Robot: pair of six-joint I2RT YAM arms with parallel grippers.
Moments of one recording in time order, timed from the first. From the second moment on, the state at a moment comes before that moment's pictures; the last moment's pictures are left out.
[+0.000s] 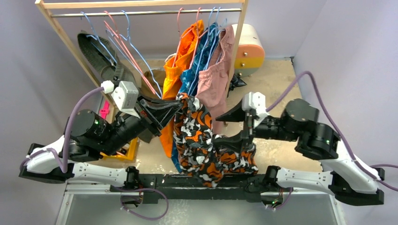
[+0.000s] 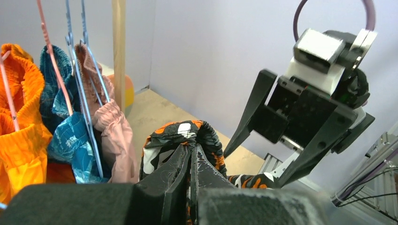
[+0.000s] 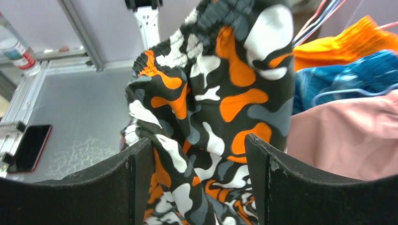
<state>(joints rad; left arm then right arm) -1.53 0.89 1.49 -0.36 -0.60 -0.08 1.12 0.89 1.43 -0.62 -0.28 0.00</state>
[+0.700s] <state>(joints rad) -1.53 0.99 1.48 -0.41 -0.44 -0.08 1.12 1.00 1.59 -0.51 -0.17 -0.02</state>
